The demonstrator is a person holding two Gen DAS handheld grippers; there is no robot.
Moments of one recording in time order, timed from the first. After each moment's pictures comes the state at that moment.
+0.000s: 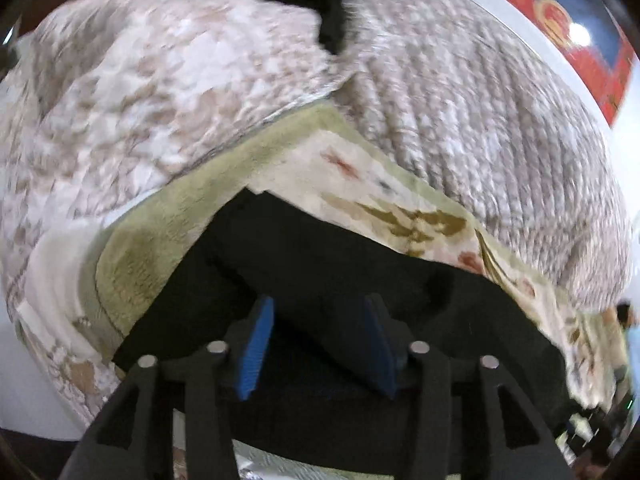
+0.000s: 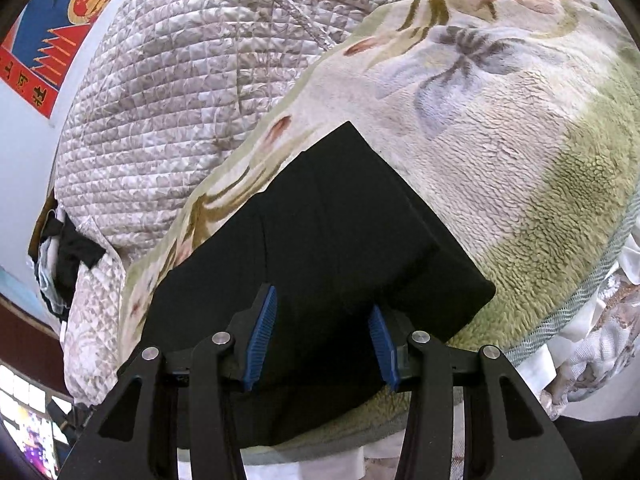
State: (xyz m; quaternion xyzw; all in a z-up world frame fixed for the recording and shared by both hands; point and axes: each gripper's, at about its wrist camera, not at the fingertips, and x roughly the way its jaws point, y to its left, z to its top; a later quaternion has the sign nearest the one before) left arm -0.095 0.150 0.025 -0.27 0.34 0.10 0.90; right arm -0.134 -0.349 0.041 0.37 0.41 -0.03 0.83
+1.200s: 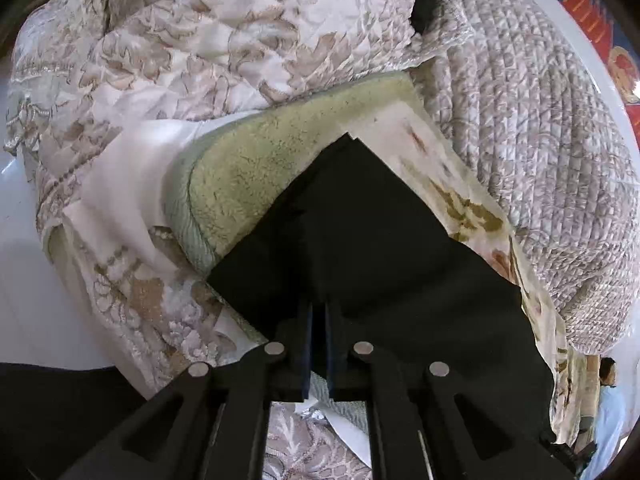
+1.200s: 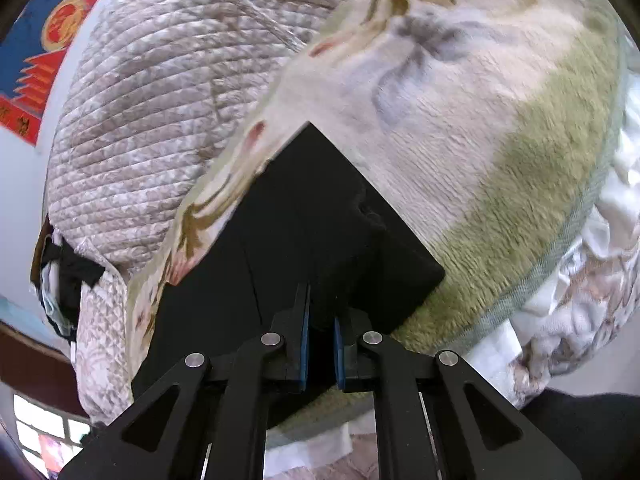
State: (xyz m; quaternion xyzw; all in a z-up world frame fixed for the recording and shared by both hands) left arm -0.128 0.175 0.012 -0.35 0.40 0.15 0.84; right arm -0.147 -0.371 0.043 0.41 0.43 -0.06 0.81
